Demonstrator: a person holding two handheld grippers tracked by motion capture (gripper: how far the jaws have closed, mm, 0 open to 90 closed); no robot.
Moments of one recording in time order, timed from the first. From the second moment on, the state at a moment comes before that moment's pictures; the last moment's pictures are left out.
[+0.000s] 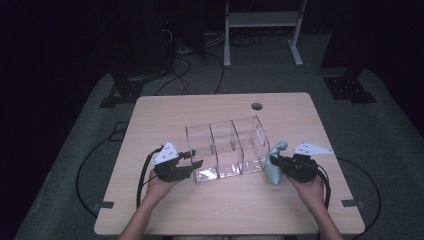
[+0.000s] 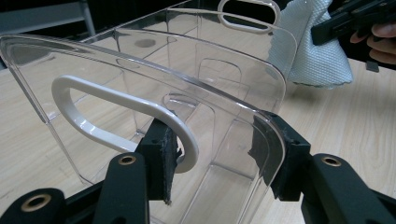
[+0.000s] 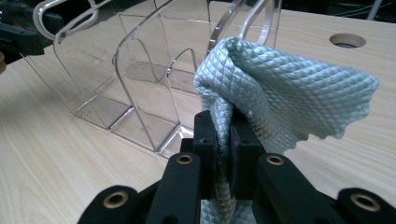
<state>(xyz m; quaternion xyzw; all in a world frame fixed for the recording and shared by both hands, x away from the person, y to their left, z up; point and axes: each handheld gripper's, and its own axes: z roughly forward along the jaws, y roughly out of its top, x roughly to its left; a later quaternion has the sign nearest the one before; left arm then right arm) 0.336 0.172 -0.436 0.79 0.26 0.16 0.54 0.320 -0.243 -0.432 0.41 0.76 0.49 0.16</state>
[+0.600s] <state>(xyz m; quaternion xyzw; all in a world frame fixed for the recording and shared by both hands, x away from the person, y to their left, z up) 0.316 0.175 -0.440 0.78 0.27 0.17 0.55 0.329 -0.227 -0.457 0.41 0.77 0.47 0.14</state>
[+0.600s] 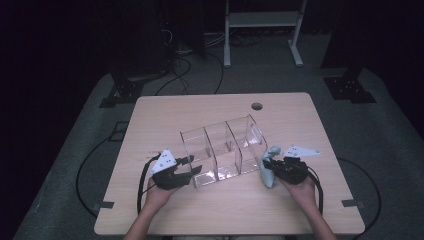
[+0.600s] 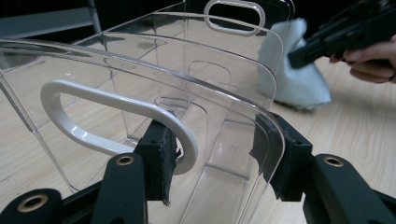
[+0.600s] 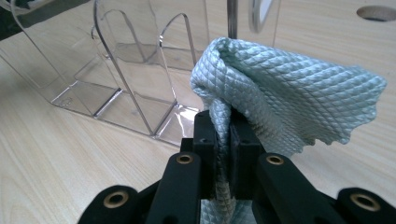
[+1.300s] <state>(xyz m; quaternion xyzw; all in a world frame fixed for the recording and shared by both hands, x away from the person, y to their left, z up) 0.317 0.175 -0.442 0.77 0.26 0.17 0.55 0.334 -0.225 -0.464 0.42 0.77 0.47 0.14</state>
